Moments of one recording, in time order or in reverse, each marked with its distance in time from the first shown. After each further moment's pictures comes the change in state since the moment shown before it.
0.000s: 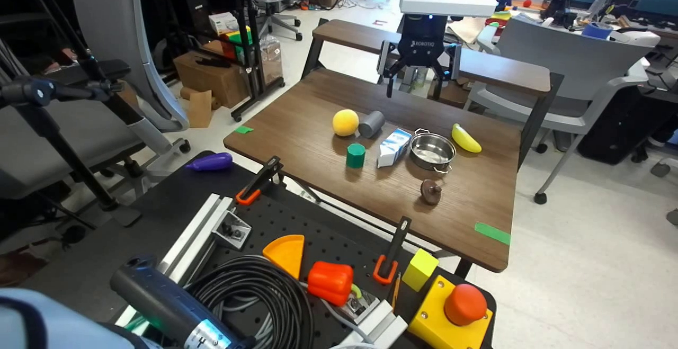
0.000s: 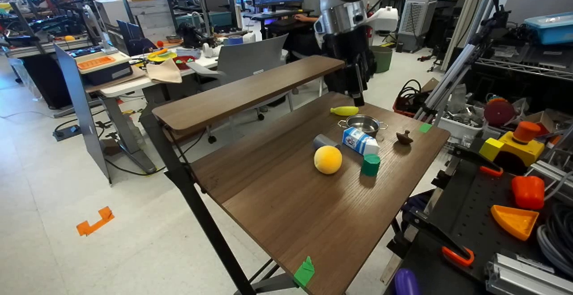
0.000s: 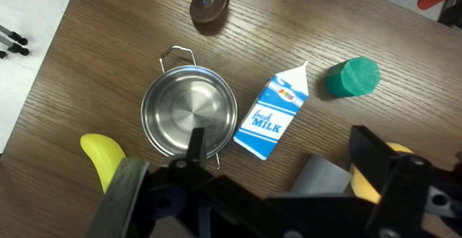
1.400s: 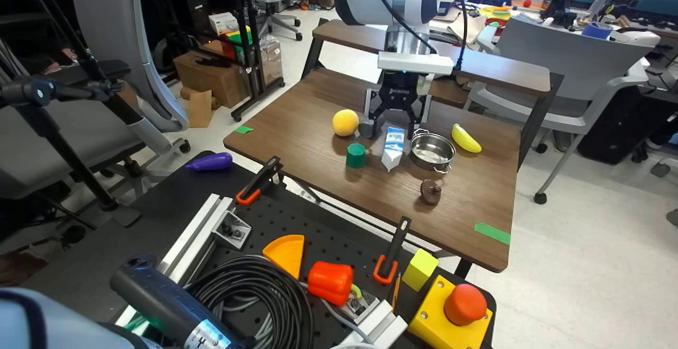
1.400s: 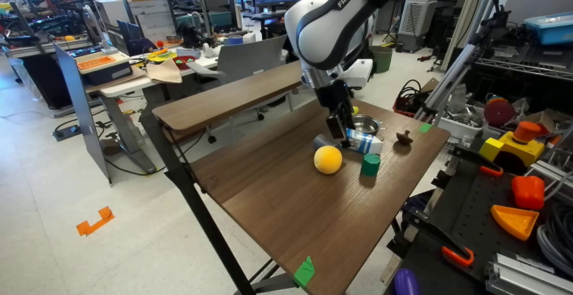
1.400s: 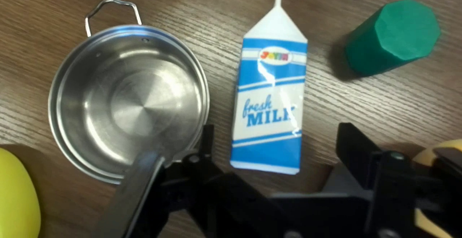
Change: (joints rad) arm 0.045 0.311 -0.003 0.224 -0.001 -0.035 0.077
